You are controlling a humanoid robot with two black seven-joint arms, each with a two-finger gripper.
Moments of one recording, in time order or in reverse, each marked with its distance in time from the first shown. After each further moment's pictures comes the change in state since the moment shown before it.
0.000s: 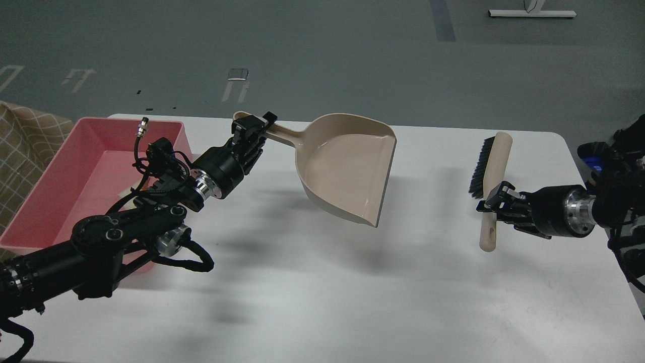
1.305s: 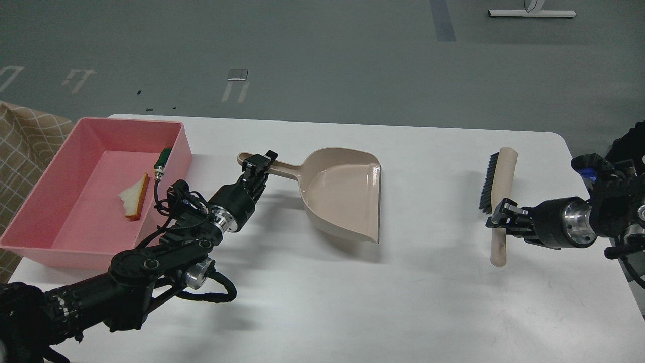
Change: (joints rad) left arm 0.109 -0.152 -0.002 0.157 0.000 0.104 0.000; right arm 0.055 0.002 -0.132 -0.044 -0.051 0.000 0.000
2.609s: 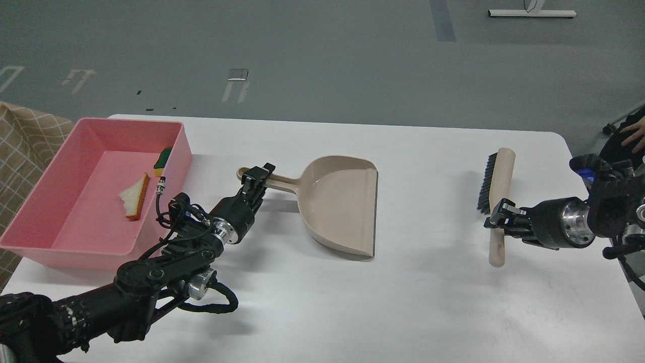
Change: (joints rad) left arm 0.037 -0.032 0.004 0.049 -0.001 -0.001 0.000; right arm -0.001 0.004 -0.002 0.000 0.007 0.000 0.000
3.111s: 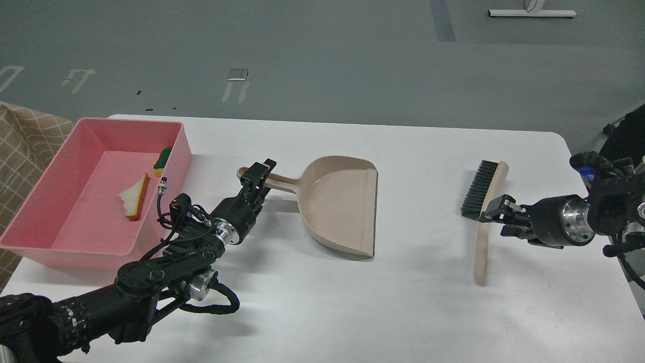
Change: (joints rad) left arm 0.007 -0.002 -0.003 -0.013 -0.002 0.000 0.000; right arm 0.003 -0.001 0.003 0.004 0.004 0.000 0.000
